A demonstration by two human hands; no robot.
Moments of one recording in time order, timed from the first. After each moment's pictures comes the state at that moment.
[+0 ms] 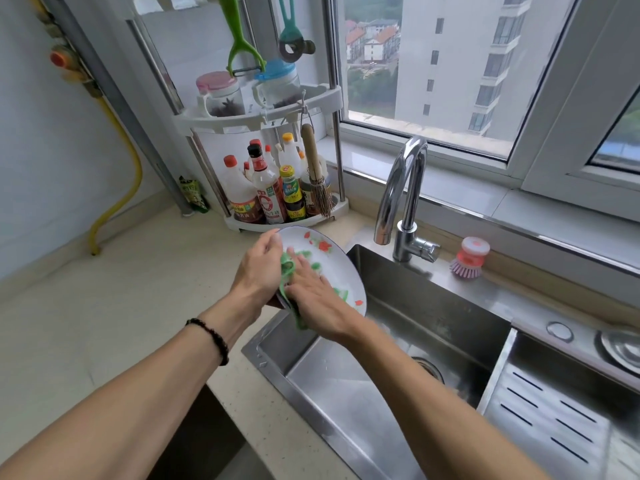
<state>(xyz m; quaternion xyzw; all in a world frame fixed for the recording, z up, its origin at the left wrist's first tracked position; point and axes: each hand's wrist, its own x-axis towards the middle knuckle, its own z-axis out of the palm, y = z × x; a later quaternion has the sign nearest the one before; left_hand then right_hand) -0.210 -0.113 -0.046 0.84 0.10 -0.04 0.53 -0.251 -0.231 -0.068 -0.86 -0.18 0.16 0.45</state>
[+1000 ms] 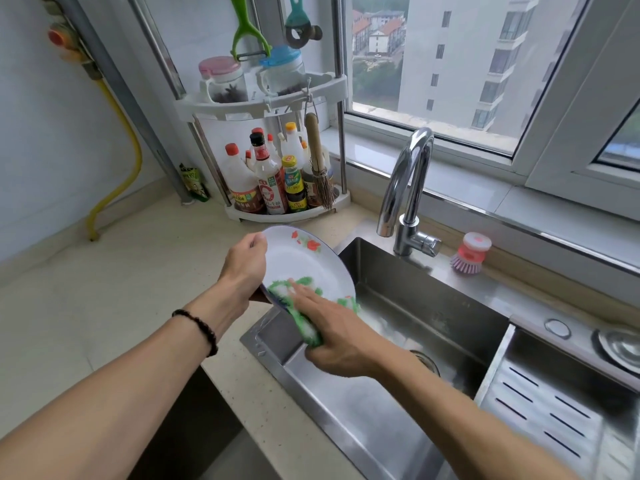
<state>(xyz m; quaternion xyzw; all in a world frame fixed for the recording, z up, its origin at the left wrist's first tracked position) -0.212 -0.100 -0.050 0.82 0.19 -0.05 0.53 -0.285 -0.258 -0.098 -0.89 -0.27 0.11 0.34</state>
